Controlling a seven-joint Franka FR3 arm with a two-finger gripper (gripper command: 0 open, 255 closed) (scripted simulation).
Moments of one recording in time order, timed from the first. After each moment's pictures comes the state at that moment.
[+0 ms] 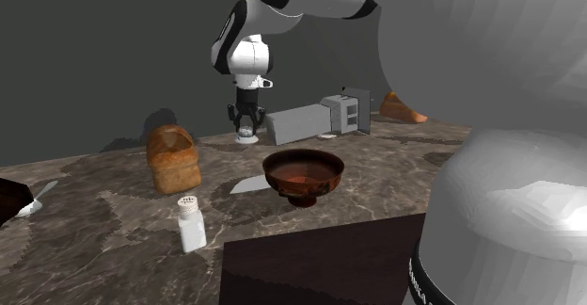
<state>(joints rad) 0.20 0.98 0.05 -1.12 0.04 2.17 0.56</state>
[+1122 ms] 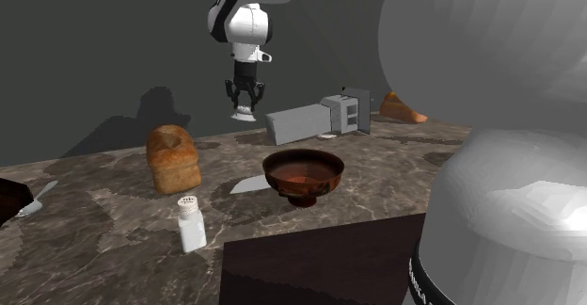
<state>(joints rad) 0.20 0.87 0.06 -1.07 0.04 2.02 0.57</state>
